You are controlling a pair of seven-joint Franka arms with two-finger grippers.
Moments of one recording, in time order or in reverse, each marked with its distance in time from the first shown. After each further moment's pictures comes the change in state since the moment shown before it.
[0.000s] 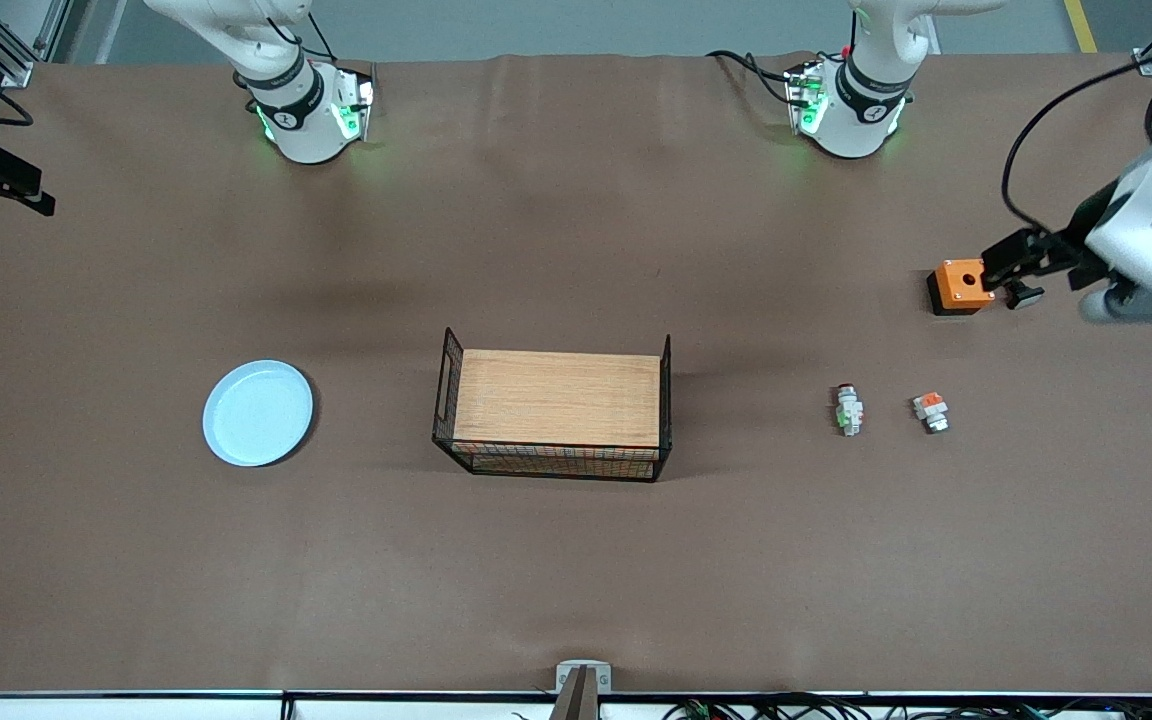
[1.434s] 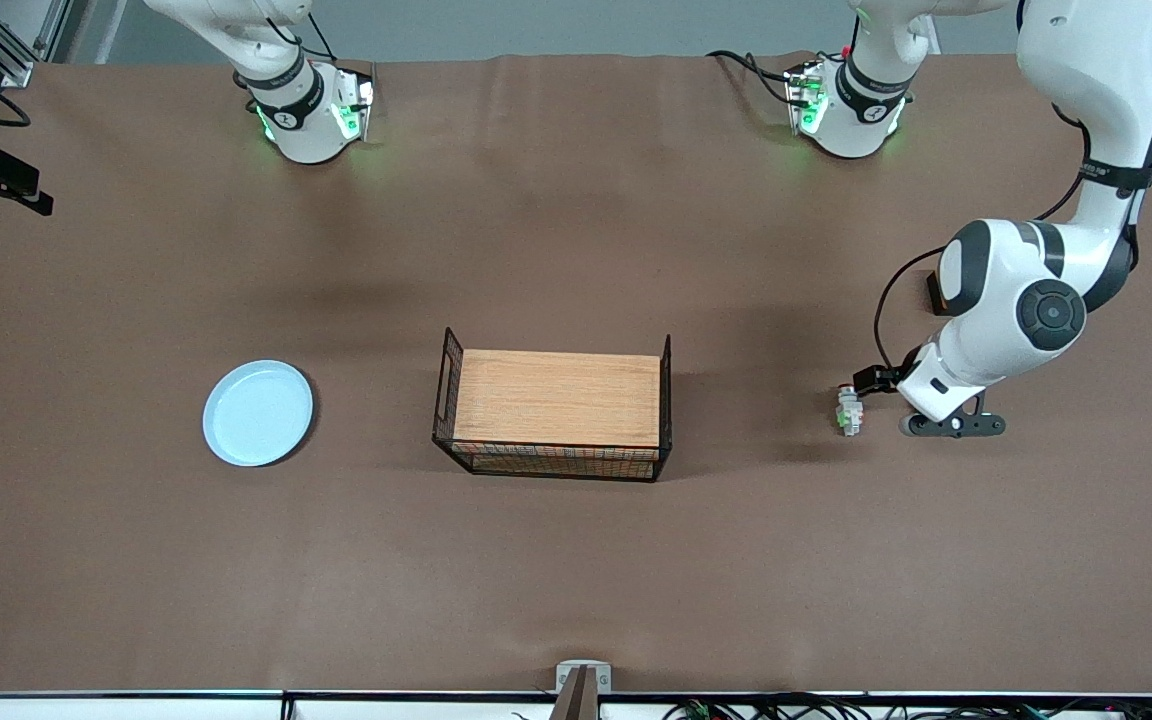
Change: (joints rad) left arm -0.002 0.240 -0.001 -0.472 0.000 0.780 0.035; right arm -0.006 0.000 -0.003 -0.005 0.000 -0.001 0.000
